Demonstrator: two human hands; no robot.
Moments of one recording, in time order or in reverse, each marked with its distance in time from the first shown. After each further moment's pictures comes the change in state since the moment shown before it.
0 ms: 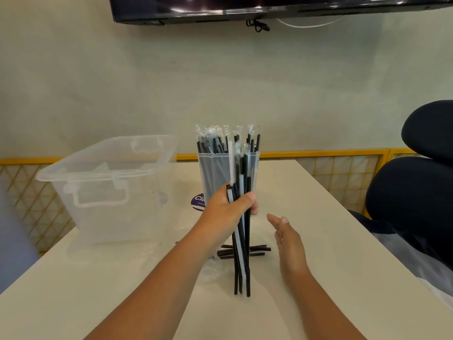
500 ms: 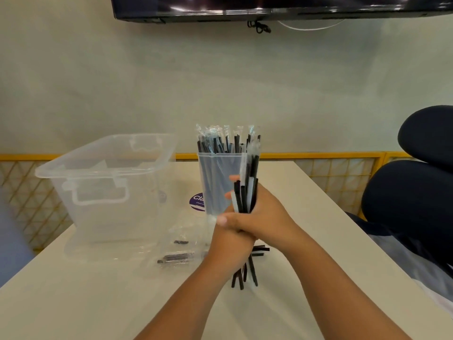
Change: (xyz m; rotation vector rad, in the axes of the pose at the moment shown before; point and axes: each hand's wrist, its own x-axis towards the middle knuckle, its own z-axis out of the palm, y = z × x) left_hand -0.023 -0.018 0.026 -0.022 0.168 0.077; right_hand -0.025 -0.116 0.042 -0.468 -0.387 -0.292
